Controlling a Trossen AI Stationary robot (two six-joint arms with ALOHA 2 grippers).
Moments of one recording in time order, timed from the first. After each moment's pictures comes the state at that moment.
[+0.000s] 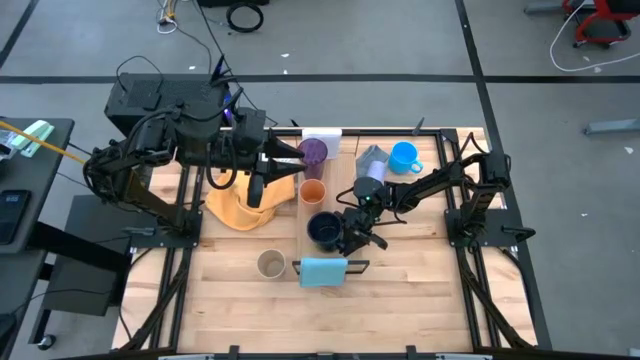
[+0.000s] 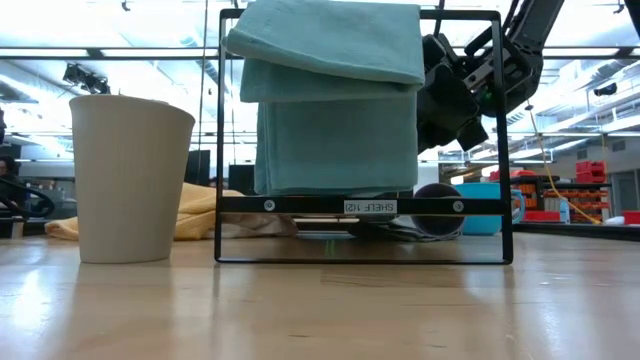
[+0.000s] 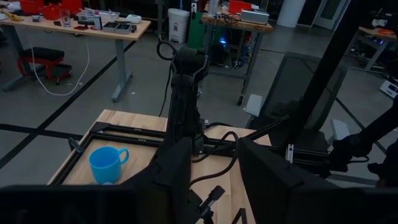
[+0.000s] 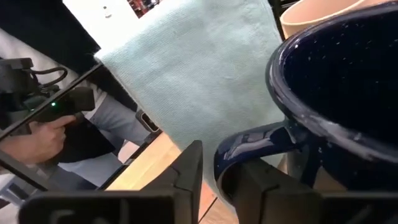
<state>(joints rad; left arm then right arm) -0.06 1.47 2.07 -0.81 -0.10 -0.16 -0.12 1.77 0.70 0.63 -1.01 0.09</state>
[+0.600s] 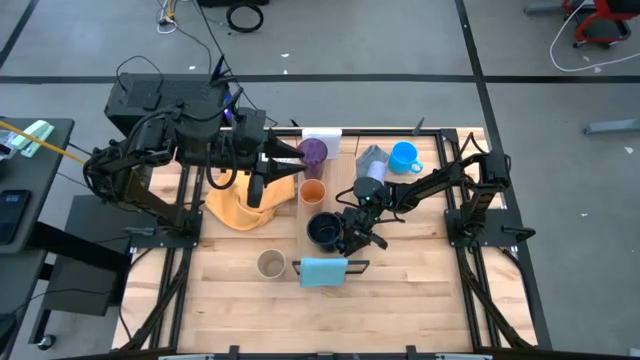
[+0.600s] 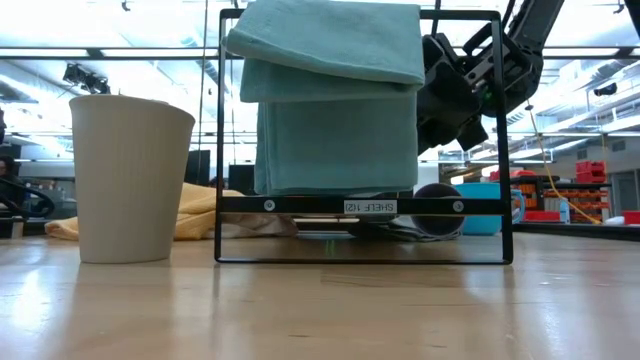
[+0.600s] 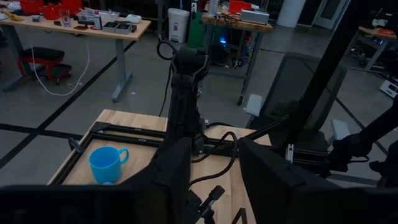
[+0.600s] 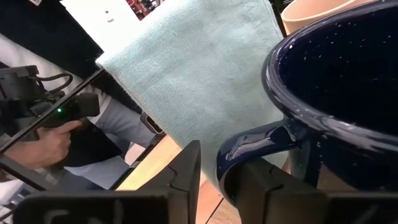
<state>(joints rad) -0.06 1.47 2.07 -0.81 -0.10 -0.16 -0.12 1.77 0.70 0.63 -1.02 0.14</state>
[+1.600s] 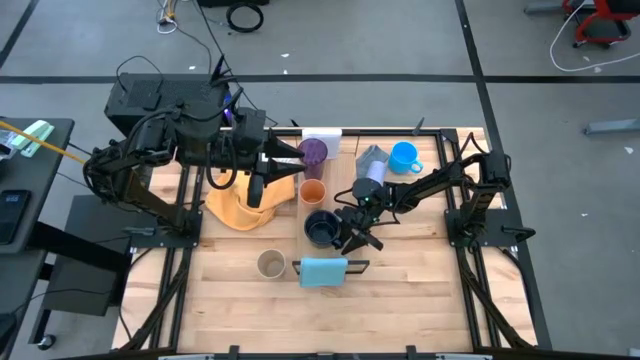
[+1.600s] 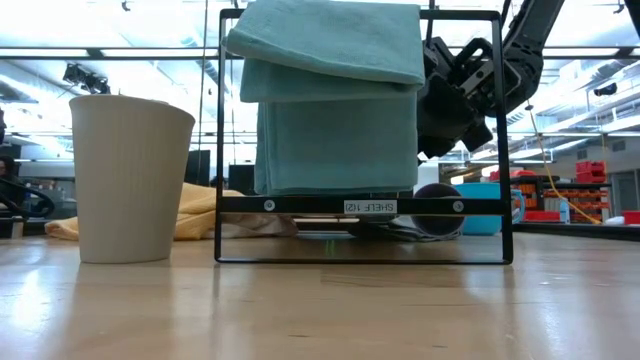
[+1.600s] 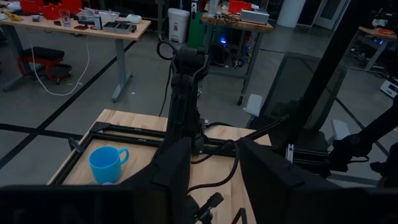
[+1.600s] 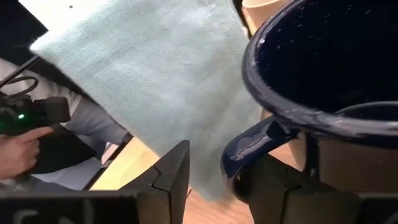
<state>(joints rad) -0.06 1.47 2.07 -0.81 -0.10 -0.16 -0.12 1.77 0.70 0.57 -0.91 0.11</state>
